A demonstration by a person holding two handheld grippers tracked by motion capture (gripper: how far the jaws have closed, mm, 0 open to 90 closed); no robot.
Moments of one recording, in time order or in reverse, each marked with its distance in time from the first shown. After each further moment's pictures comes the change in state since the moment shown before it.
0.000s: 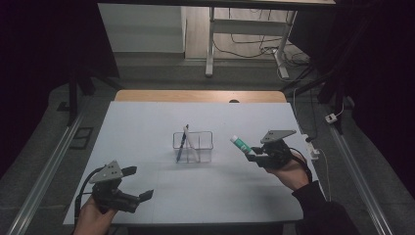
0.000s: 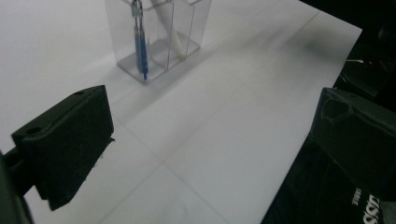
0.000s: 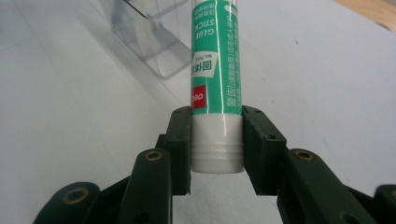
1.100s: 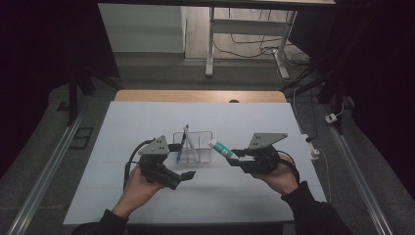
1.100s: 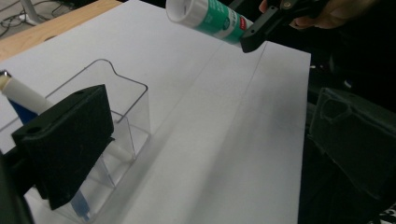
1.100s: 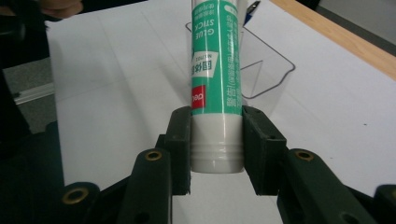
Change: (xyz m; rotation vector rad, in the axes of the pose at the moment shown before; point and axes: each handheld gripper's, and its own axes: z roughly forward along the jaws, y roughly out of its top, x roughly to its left) left arm -0.017 0.085 0.080 -0.033 -0.172 0.202; right arm 0.049 0.032 -0.005 -0.139 0.167 -0.121
